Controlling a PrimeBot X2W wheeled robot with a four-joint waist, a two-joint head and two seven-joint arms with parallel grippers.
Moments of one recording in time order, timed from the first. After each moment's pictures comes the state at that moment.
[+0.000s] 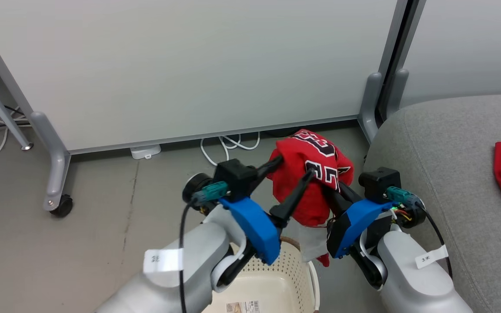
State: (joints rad) left arm -0.78 0.11 -1.18 0.63 -0.97 -0.12 -0.26; right arm -0.55 -0.05 0.36 0.77 0.31 0.13 -0.19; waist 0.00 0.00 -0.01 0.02
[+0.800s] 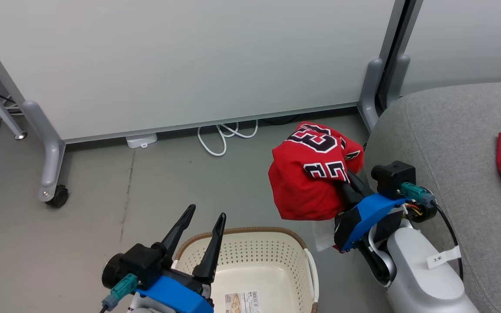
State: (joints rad) left arm -0.15 0.22 -0.52 0.24 -0.49 -0.12 -0.26; right arm -0.50 -0.05 0.27 0.64 0.26 0.13 -0.16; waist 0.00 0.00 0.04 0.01
